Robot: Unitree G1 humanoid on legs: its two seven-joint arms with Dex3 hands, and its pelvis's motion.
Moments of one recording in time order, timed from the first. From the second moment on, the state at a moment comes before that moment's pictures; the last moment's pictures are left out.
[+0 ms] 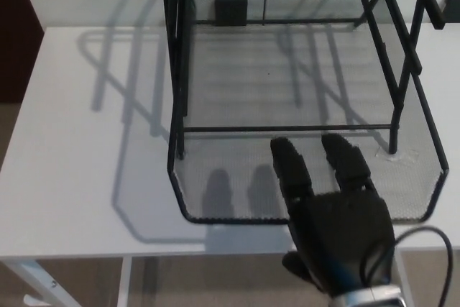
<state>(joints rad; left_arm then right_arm) 0.41 0.56 -0.07 0.33 0.21 -0.21 -0.23 0.19 -0.18 0.69 -0.38 -1.60 0.51 0.06</state>
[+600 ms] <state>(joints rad) 0.41 0.57 -0.07 0.33 0.21 -0.21 -0.23 0.32 -0.29 0.67 -0.54 -1.63 0.45 0.05</state>
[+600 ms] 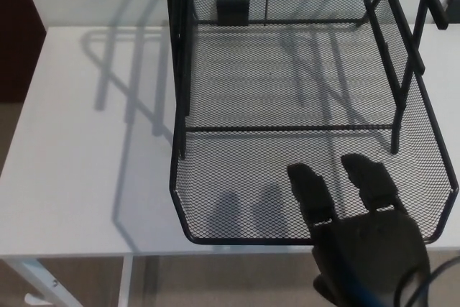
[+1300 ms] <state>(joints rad) 0.41 0.57 -0.07 0.34 0.21 -0.21 -0.24 0.53 -0.38 0.69 -0.83 -1.63 0.36 0.03</state>
